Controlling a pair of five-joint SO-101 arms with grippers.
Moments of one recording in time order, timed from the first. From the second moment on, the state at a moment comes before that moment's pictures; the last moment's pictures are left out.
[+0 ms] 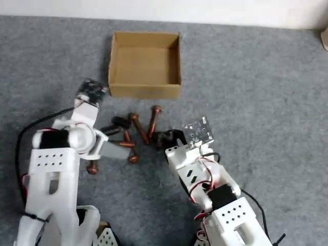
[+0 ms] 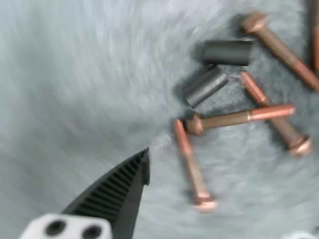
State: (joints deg) left arm -11.7 -40.0 47.4 64.1 -30.5; right arm -30.7 -71.9 84.3 22.2 1.5
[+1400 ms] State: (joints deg) left arm -6.2 -22.3 36.4 73.1 4.1; right arm -30.4 -71.9 84.5 19.7 1.5
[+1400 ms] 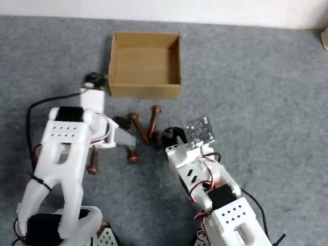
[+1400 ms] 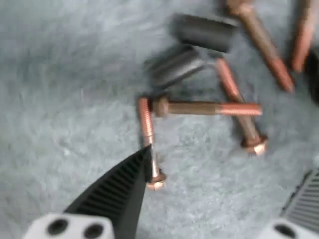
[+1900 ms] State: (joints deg) left arm -14.3 -22.3 55.6 61.4 0.6; right arm -30.4 -71.9 84.5 19.7 1.5
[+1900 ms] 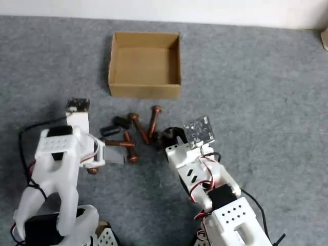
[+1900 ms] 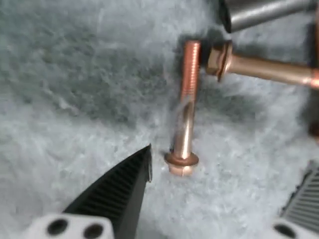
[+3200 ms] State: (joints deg) left arm -13.0 -22.2 58.0 47.0 -59.5; right arm -30.4 -71.9 84.5 19.7 1.5
